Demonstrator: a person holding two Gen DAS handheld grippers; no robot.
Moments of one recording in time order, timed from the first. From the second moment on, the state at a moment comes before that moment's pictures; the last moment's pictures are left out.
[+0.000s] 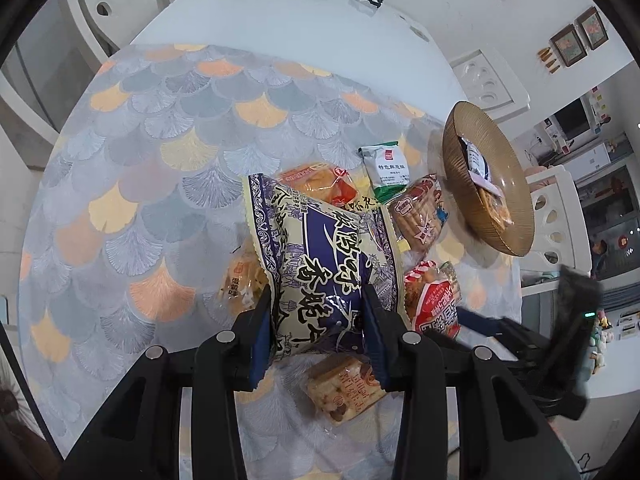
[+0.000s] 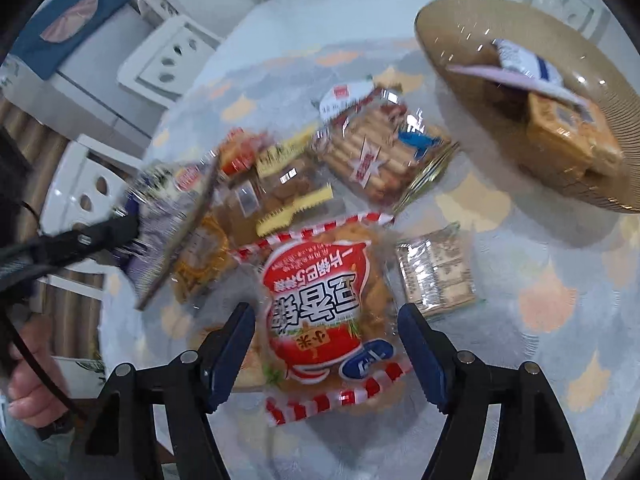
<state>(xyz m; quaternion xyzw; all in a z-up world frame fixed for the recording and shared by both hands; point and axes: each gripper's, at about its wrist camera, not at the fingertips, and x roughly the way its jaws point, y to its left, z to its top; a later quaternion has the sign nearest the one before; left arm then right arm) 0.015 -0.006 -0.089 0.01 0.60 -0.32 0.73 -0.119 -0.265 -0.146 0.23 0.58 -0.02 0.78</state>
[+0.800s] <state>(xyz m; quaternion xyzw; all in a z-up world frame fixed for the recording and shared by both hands) 0.022 -0.043 -0.042 0.02 0.55 -0.37 0.74 -0.129 -0.292 -0.072 0.27 0.49 -0.05 0.83</state>
